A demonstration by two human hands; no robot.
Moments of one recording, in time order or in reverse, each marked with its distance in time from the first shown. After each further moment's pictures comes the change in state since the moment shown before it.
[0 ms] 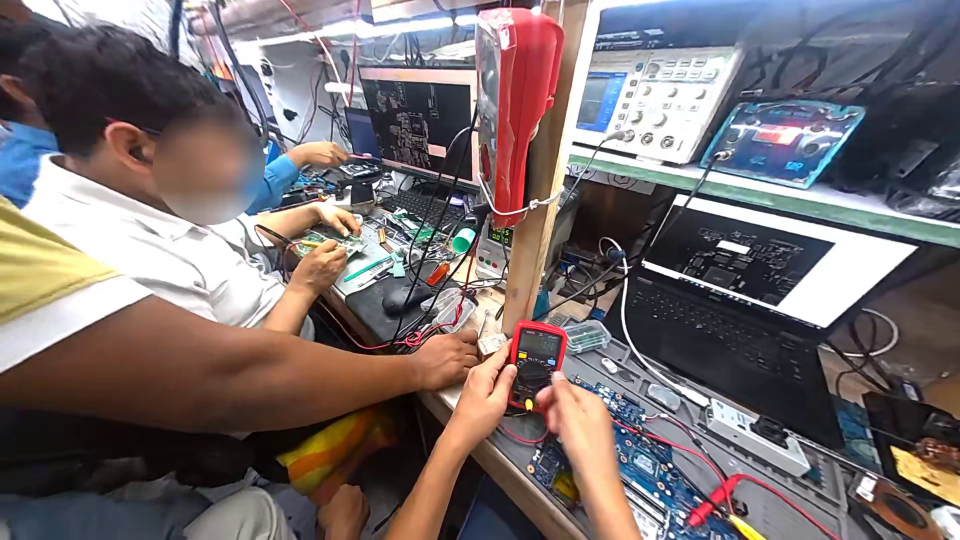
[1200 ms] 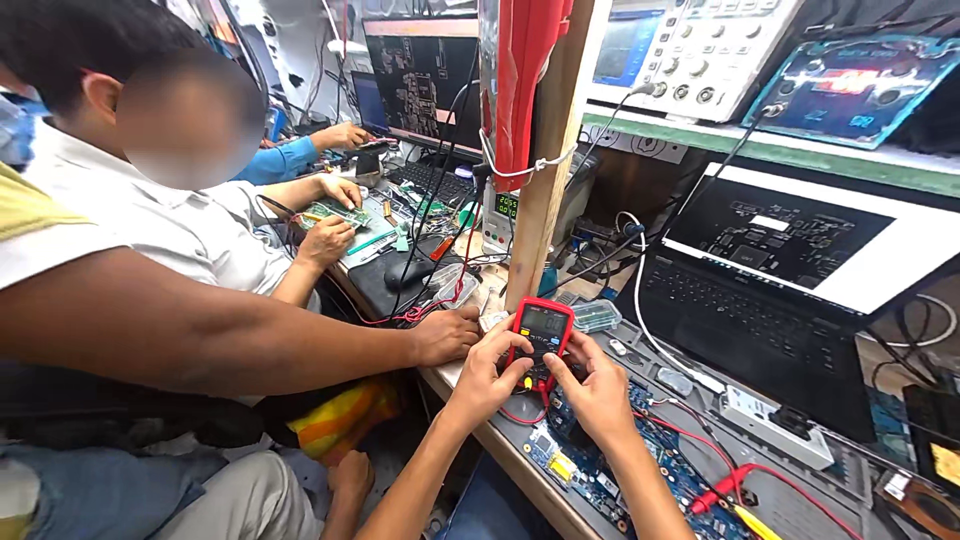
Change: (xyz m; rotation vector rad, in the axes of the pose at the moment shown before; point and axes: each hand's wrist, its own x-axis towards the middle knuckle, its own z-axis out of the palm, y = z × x) left_hand -0.004 0.005 0.005 0.053 0.036 0.119; right_hand 0.042 0.039 -0.016 0.028 -0.111 -0.462
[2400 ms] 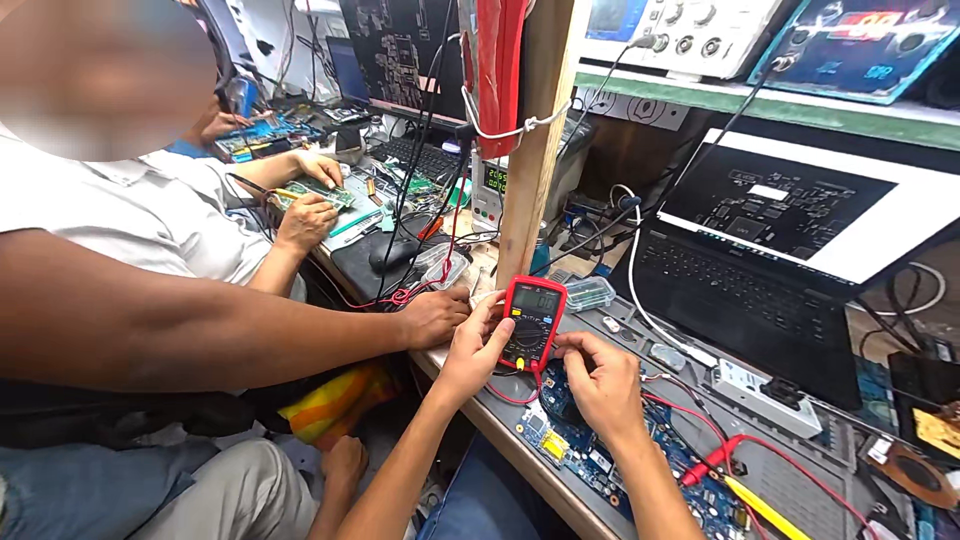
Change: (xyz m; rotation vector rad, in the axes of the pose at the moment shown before) left_hand 0.004 0.008 -0.003 -0.178 0.002 -0.148; right_hand -0.016 -0.003 -0.016 -0.321 0.094 -0.117
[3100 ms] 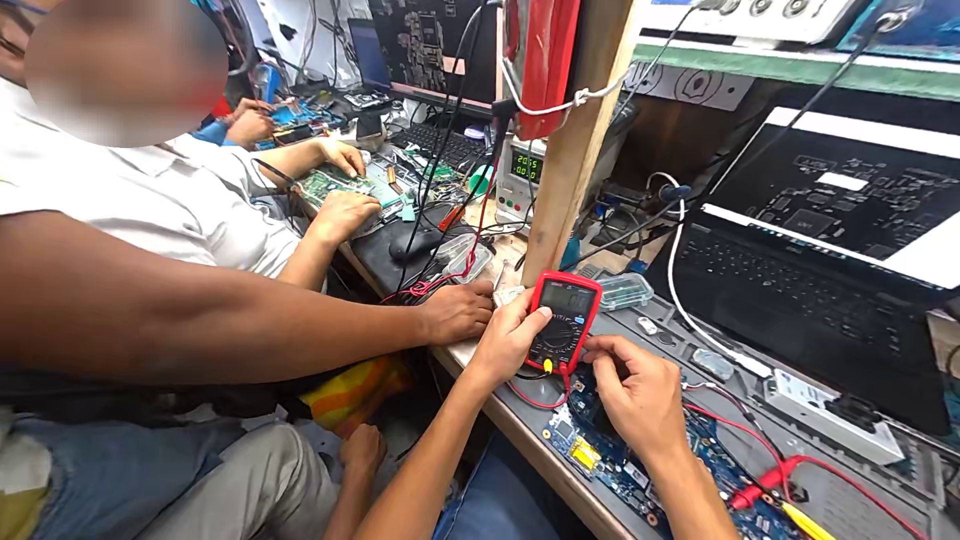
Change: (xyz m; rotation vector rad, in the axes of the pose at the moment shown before) left_hand 0.013 0.006 0.004 0.035 -0.059 -0.062; right_hand -0.002 -0.002 0.001 -0.068 -0.012 -0.042
